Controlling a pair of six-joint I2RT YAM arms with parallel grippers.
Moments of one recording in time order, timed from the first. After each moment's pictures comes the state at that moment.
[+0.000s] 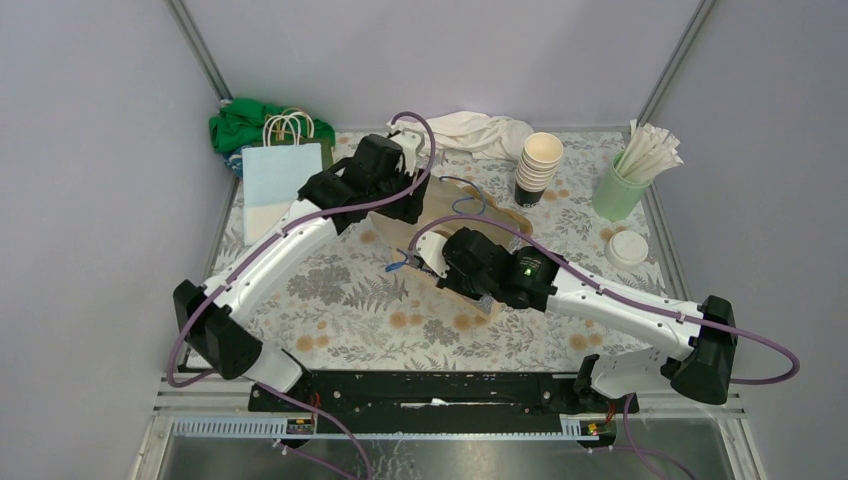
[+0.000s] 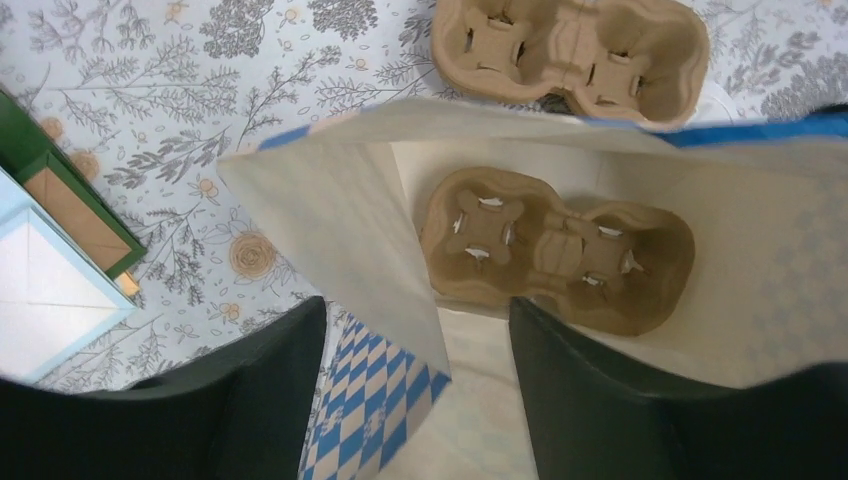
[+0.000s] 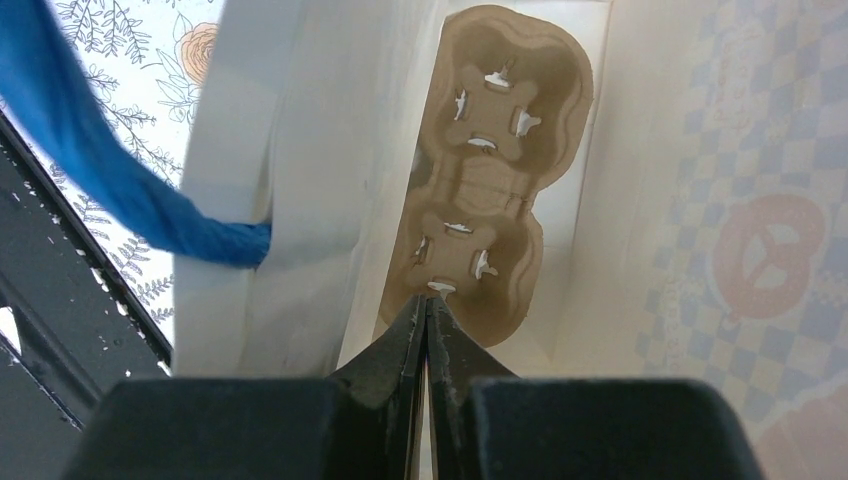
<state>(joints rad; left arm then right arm) -0.65 1.46 1.51 -0.75 -0.07 -0.19 1.08 1.31 1.16 -0.71 0.21 -0.25</state>
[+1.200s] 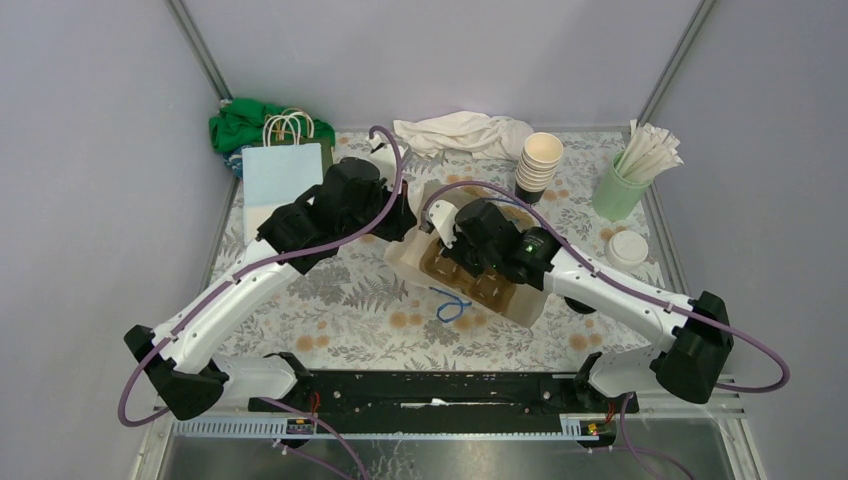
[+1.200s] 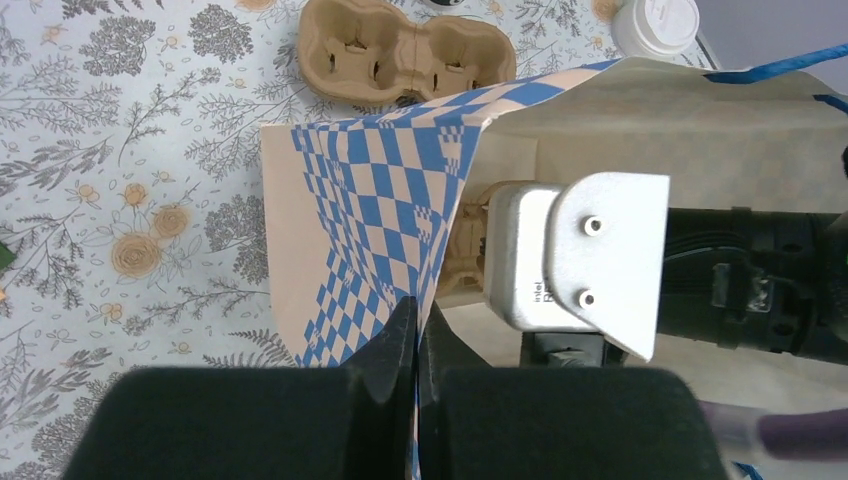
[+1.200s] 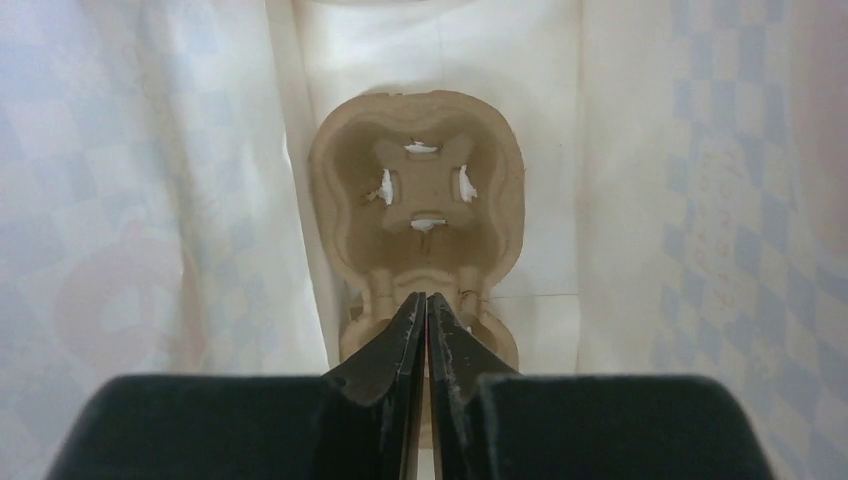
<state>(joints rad) -0.77 1.23 1.42 -0.73 -0.01 -0.33 0.90 1.35 1.15 -0.59 0.10 -0.22</state>
